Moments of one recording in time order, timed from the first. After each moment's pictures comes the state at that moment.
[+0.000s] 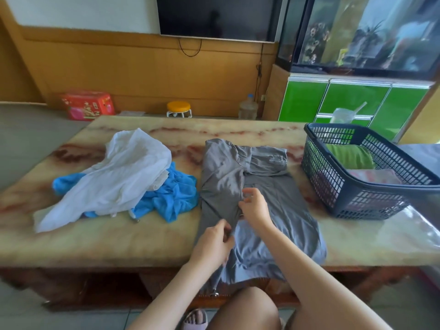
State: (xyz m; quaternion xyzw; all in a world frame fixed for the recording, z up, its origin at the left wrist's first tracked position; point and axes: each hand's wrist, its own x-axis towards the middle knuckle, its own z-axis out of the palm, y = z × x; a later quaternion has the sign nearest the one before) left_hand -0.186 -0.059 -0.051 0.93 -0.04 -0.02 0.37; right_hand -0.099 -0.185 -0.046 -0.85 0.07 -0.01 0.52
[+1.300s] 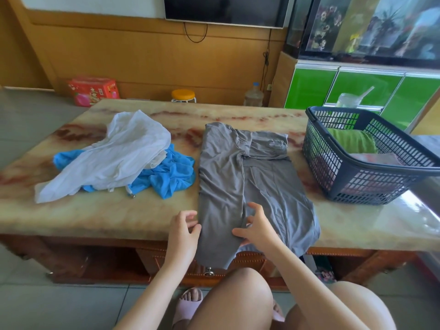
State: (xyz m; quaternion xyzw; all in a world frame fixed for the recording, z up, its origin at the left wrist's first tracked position) left_hand -0.221 -0.040 -0.097 0.83 0.13 0.12 0.53; right_hand -0.179 -0.219 -0.083 -0.77 0.04 0.18 0.61
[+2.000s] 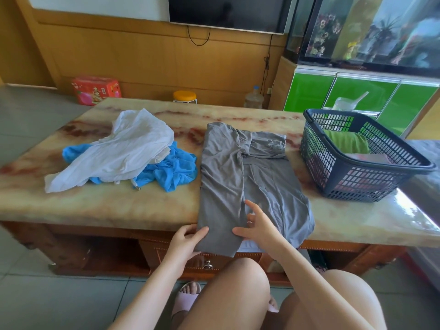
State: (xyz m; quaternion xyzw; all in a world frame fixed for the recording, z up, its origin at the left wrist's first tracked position) left_hand -0.254 -0.037 -0.109 0.62 0.23 -0.07 0.75; right_hand -0.206 -0.230 -0.075 -0.76 -0.01 0.19 0.63
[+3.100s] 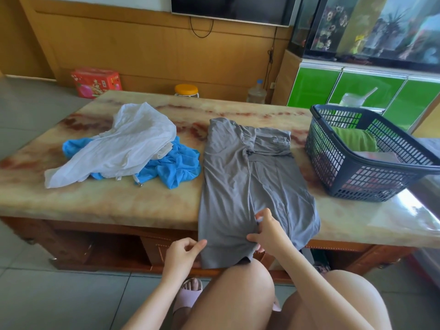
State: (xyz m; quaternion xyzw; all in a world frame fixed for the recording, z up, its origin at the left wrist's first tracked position) left_hand -0.274 -0.026 -0.136 0.80 0.16 0.00 0.57; right_hand -0.202 -0.238 -0.089 -0.92 0.02 0.14 0.35
